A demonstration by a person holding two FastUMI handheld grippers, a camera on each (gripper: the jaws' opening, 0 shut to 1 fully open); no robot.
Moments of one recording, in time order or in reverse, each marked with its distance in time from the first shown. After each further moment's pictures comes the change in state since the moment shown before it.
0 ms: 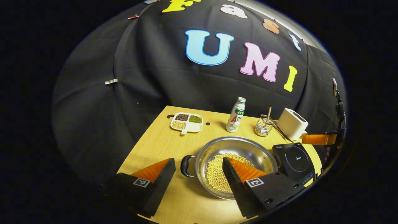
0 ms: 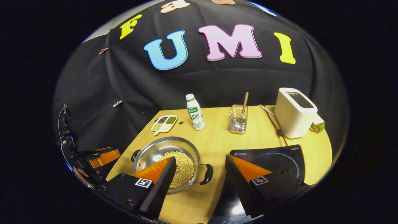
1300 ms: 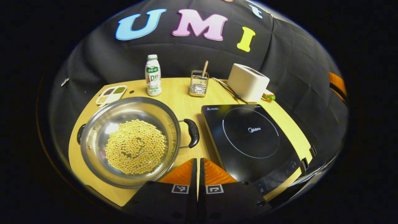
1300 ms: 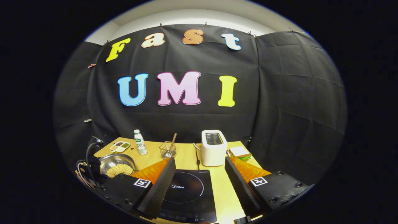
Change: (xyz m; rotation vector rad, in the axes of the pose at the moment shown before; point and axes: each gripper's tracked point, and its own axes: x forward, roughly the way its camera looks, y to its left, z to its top) left arm -0.003 -0.291 -0.112 0.132 0.227 -0.252; right arm -0.240 -0.191 0.062 -0.137 -0.435 -0.327
